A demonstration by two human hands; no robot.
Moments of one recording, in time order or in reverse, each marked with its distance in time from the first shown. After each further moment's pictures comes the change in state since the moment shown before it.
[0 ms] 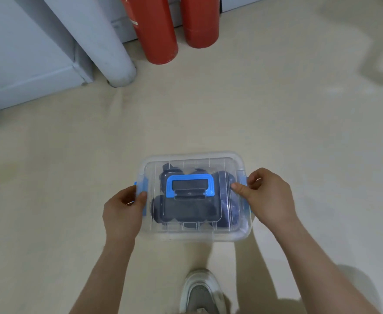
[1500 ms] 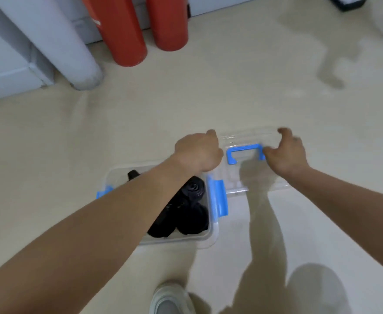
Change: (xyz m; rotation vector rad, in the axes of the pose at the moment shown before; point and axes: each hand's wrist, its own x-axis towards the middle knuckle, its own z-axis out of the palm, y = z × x) left_hand -0.025 0.163 0.162 0.976 -0.666 0.696; right_hand 0.119 0.058 -0.074 -0.210 0.161 0.076
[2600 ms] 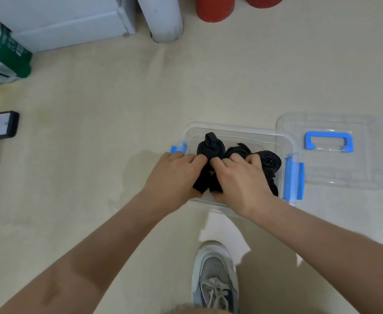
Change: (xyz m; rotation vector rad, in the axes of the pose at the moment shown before) left_hand -0.149 -0.169 0.064 0.296 0.388 0.113; right_hand -0.176 -0.121 0.124 -0.522 -0.135 -1.062
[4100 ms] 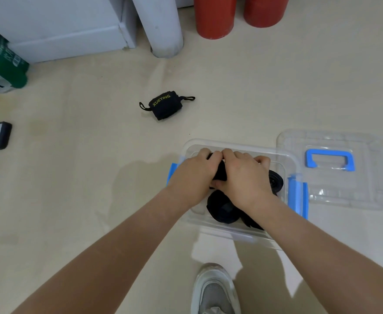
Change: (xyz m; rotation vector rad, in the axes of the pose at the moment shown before) left_hand 0.060 0.007 0.010 -0.162 -0.130 -0.094; right_hand 0.042 0.017 -0.012 0.196 -0.048 0.295
